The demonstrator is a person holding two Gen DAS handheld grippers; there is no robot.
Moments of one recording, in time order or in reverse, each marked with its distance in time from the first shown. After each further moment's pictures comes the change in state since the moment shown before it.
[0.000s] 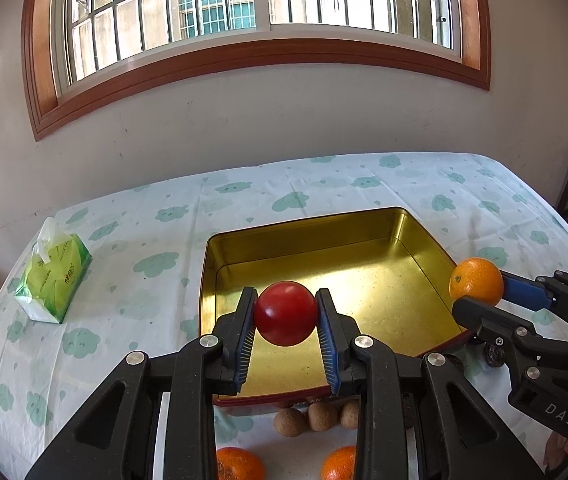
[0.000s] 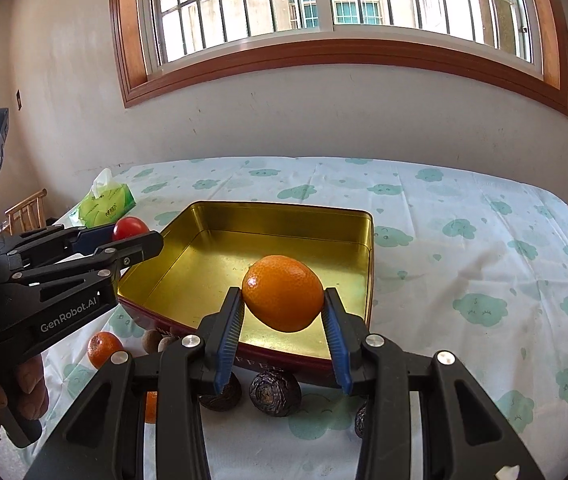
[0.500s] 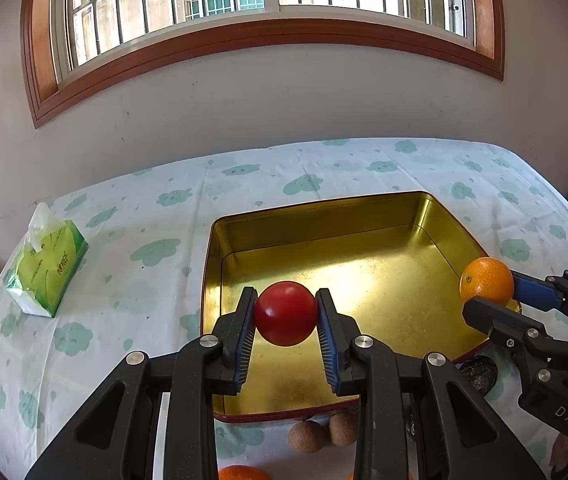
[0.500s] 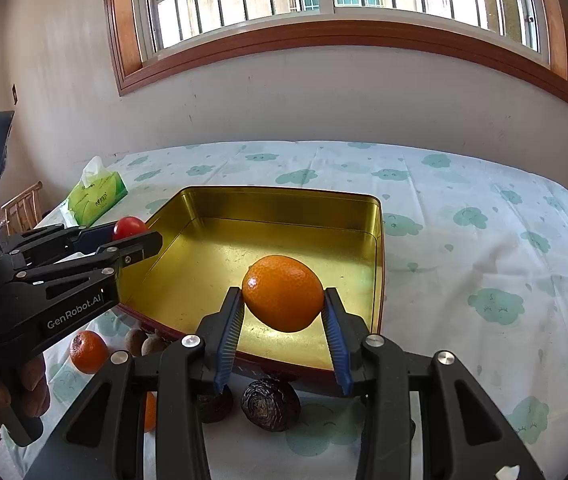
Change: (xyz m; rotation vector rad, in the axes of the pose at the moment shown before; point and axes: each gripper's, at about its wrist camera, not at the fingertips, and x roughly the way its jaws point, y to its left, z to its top) left arm 0.033 0.009 -0.004 -0.010 0.045 0.023; right arm 0.030 -0.005 -0.002 0.001 0.047 0.004
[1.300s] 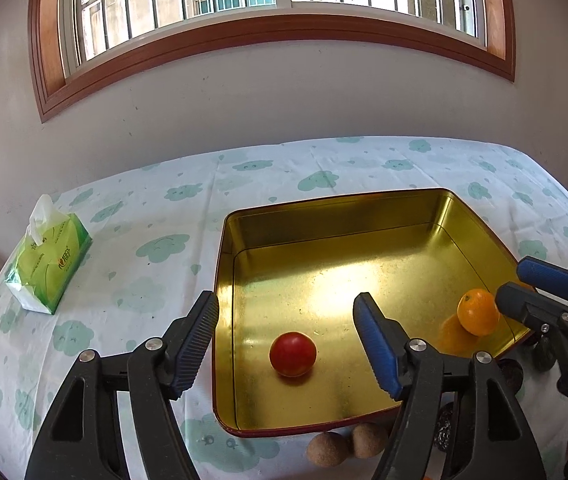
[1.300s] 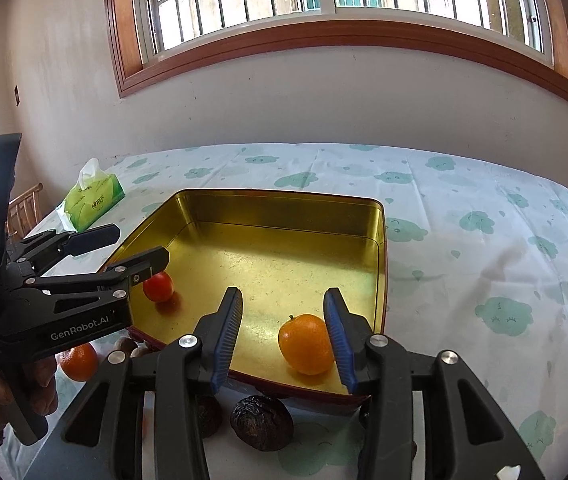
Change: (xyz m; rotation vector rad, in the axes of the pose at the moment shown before) left arm 0.011 0.011 -0.005 -0.013 -0.011 0.032; right arm 0.006 -0.007 0.001 0.011 -0.028 0.016
